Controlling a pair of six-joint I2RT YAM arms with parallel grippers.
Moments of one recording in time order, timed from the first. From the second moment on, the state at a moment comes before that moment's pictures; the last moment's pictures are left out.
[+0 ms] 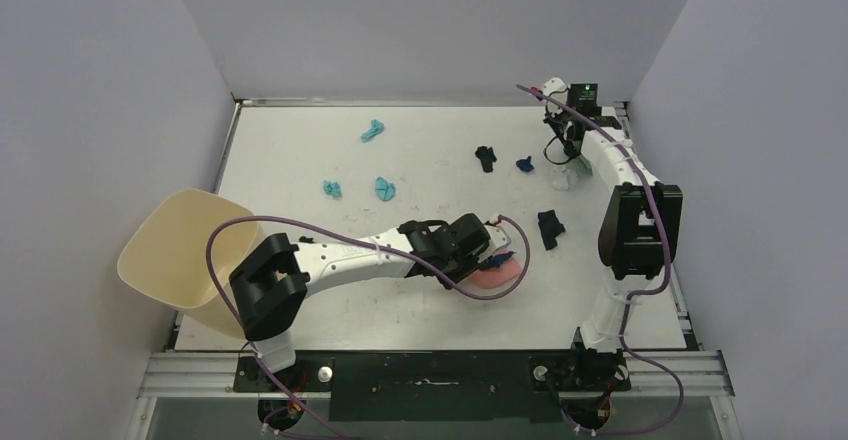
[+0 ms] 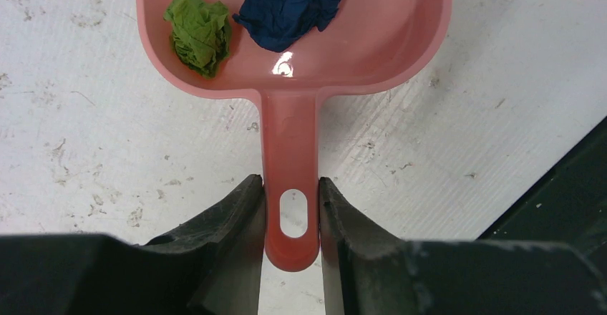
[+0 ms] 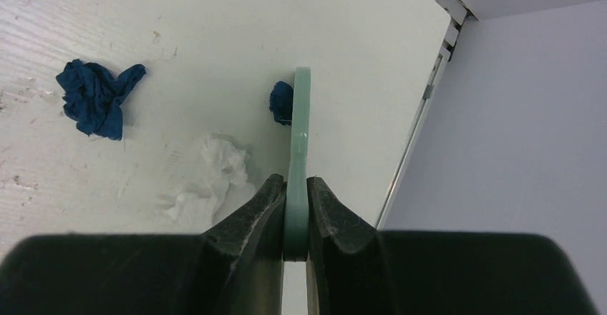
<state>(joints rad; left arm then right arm) -1.13 1.75 1.29 -0.58 -0.15 -0.05 0.01 1.93 1.59 -0.41 0.12 -0.60</state>
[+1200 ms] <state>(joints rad) -1.10 1.86 1.36 -0.59 0.05 -0.05 0.14 1.48 1.24 -0.81 -0.30 -0.46</state>
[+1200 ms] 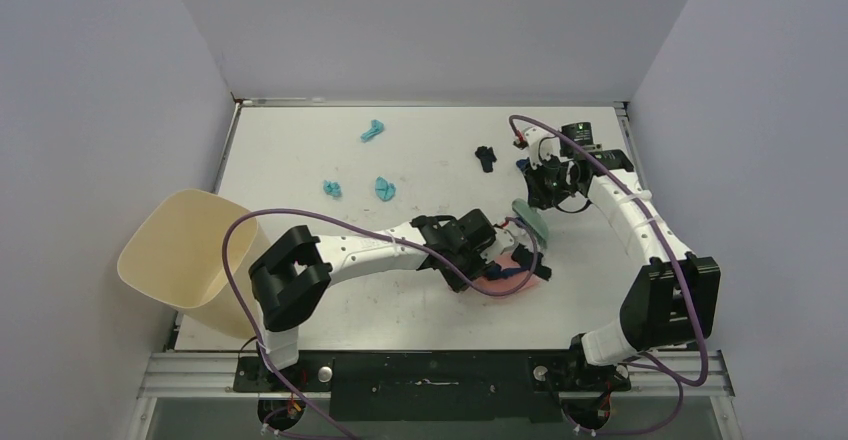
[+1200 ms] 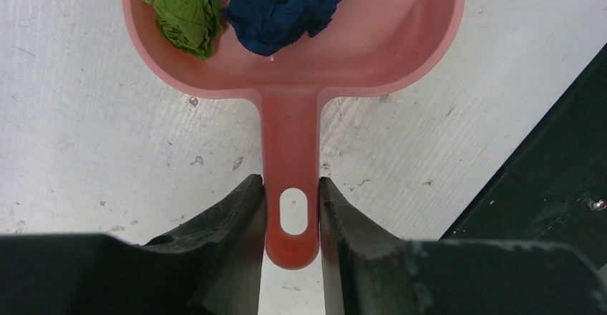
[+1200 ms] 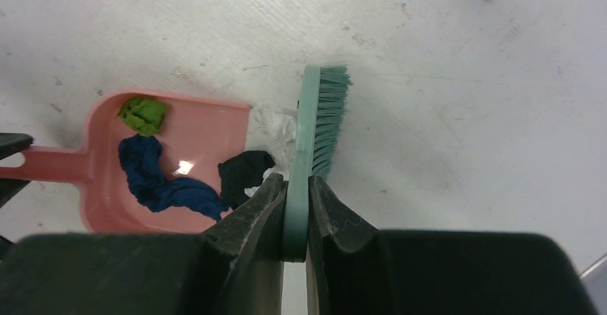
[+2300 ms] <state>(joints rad) -1.08 1.78 1.27 -0.42 0.00 -0.09 0.13 1.38 1.48 -1.01 -0.46 -0.35</state>
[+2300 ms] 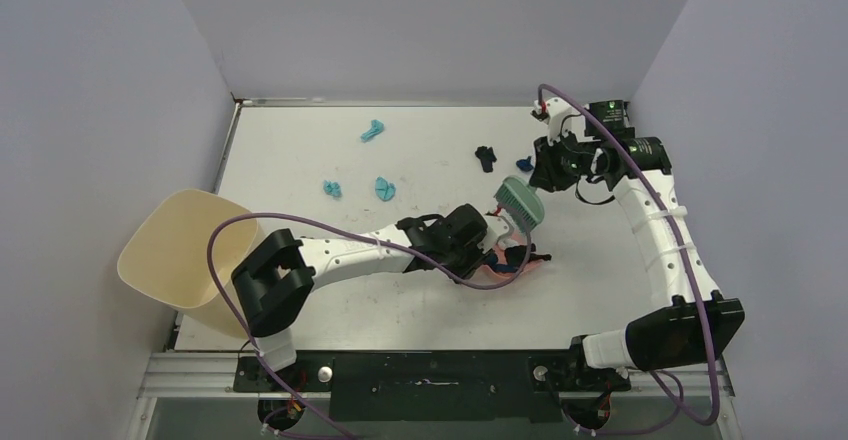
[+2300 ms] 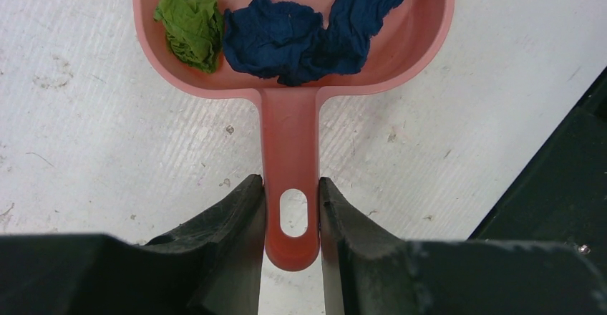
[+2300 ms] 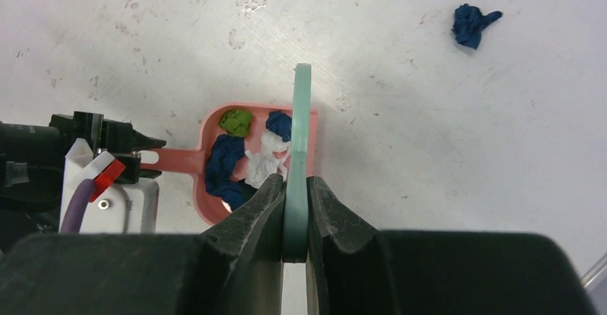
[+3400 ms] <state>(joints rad) -1.05 1.52 1.18 -0.40 -0.16 -0.12 -0.28 1.20 1.11 -0.83 -0.45 -0.24</state>
